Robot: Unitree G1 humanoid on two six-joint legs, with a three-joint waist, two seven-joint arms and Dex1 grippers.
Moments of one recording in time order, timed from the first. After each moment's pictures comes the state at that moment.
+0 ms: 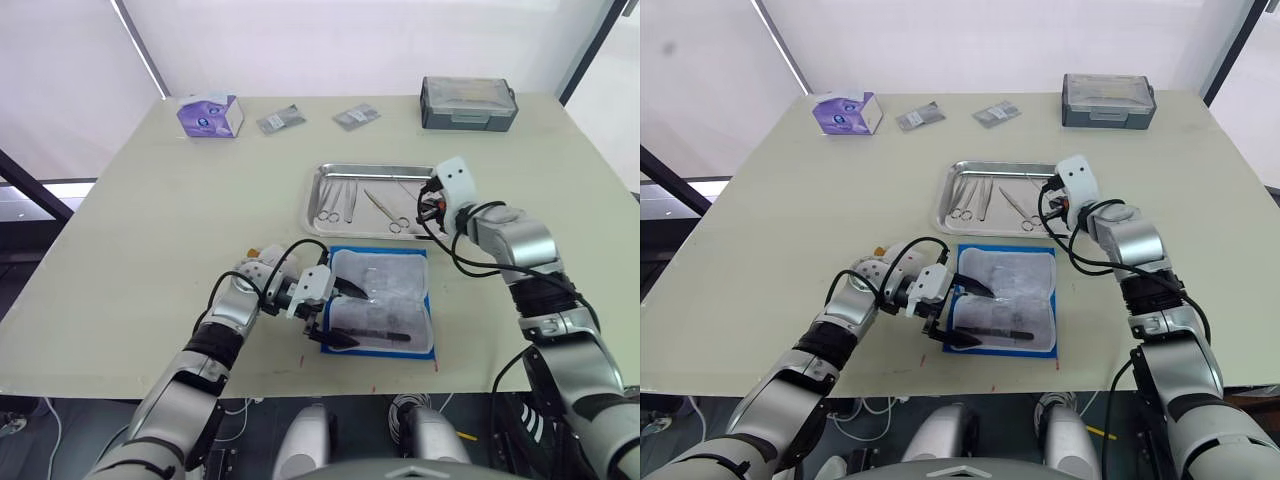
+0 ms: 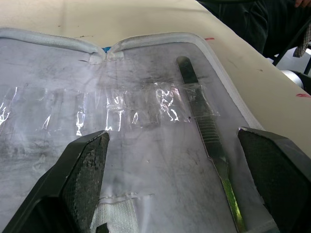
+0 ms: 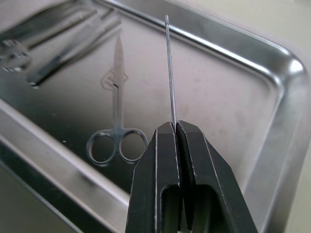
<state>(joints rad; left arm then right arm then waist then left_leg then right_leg) -0.53 0.43 -0.33 0.57 -0.16 -0.28 -1.54 -0.81 -0.32 0.13 0.38 0.14 0.75 0.41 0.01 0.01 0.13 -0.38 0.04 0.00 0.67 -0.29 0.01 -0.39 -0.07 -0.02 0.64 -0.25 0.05</state>
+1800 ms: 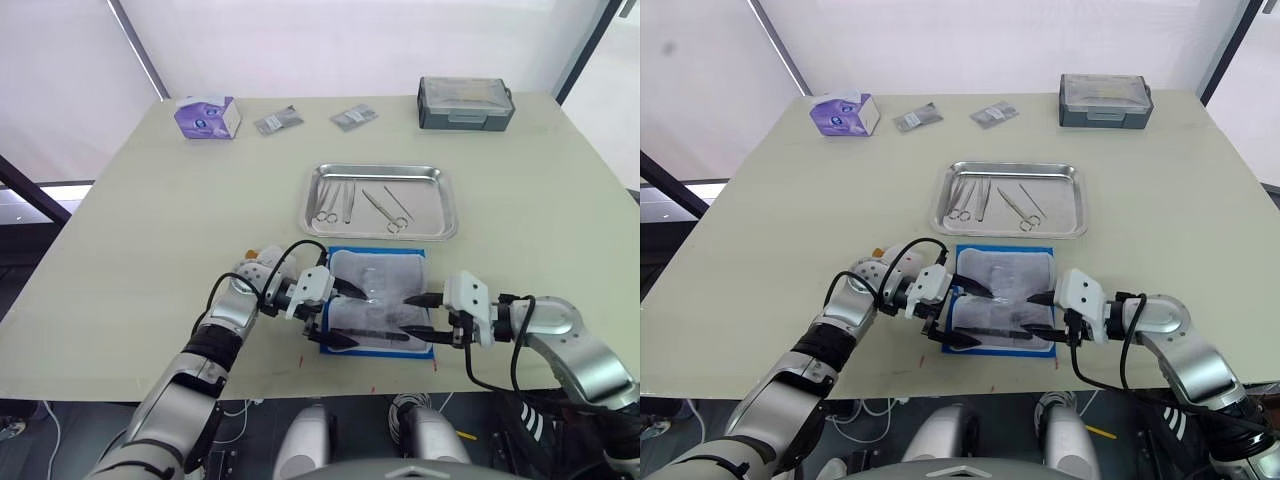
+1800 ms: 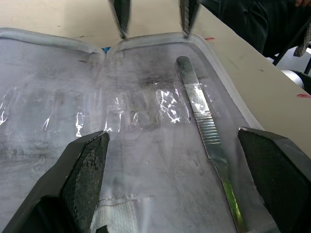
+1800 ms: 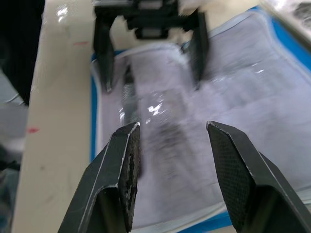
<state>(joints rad) -0.52 0.44 -0.32 0.56 -0.16 -0.28 -1.54 -0.10 -0.66 0.25 -0.34 0.24 0.30 1.02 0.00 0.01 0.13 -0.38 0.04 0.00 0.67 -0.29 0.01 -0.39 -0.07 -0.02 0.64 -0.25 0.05</state>
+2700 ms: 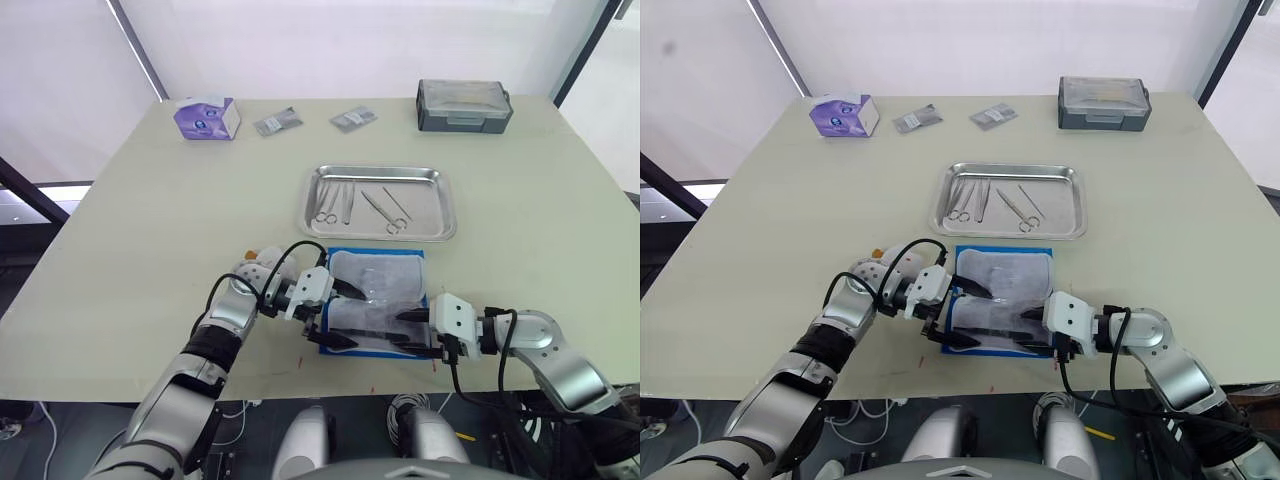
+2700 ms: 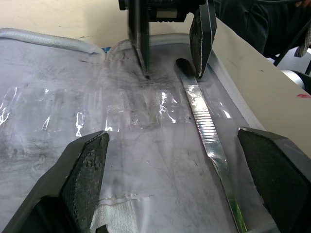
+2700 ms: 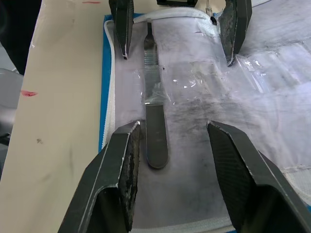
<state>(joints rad) -0.52 0.44 -0.32 0.56 -0.16 -0.28 -1.54 -0.09 -0.64 0.32 -0.21 0.15 0.16 1.02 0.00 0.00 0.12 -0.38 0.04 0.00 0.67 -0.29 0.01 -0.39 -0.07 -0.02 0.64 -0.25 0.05</state>
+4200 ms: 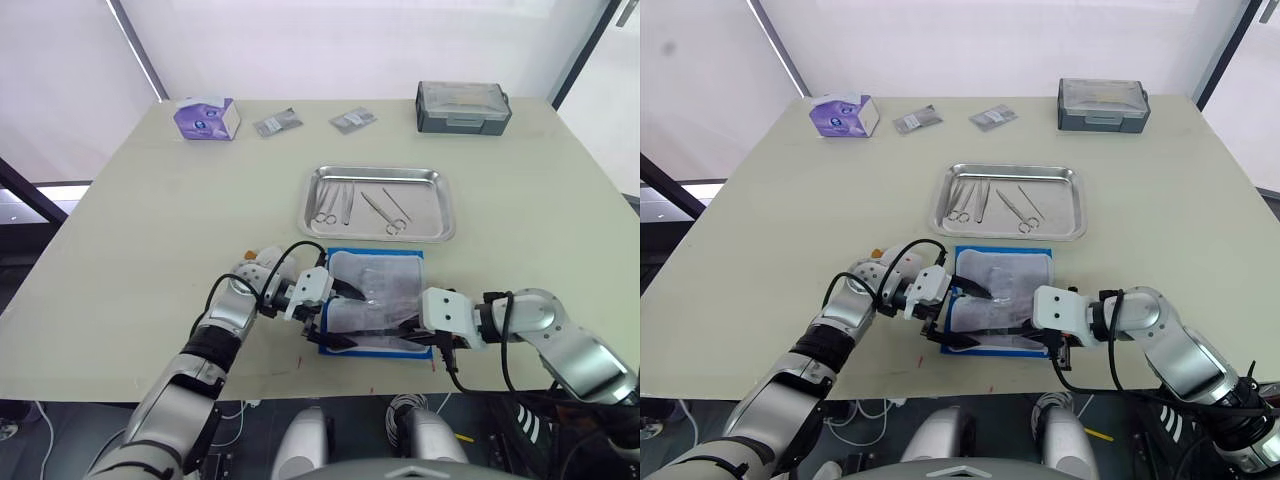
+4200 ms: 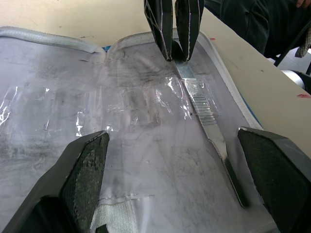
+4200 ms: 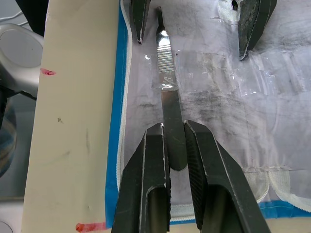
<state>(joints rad) -0.52 0.44 -0.32 0.56 -0.16 -0.27 -1.54 -0.23 -0.76 0.39 -0.46 0.10 0.49 1.04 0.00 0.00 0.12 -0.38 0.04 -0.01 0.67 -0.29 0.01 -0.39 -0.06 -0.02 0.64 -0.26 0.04</state>
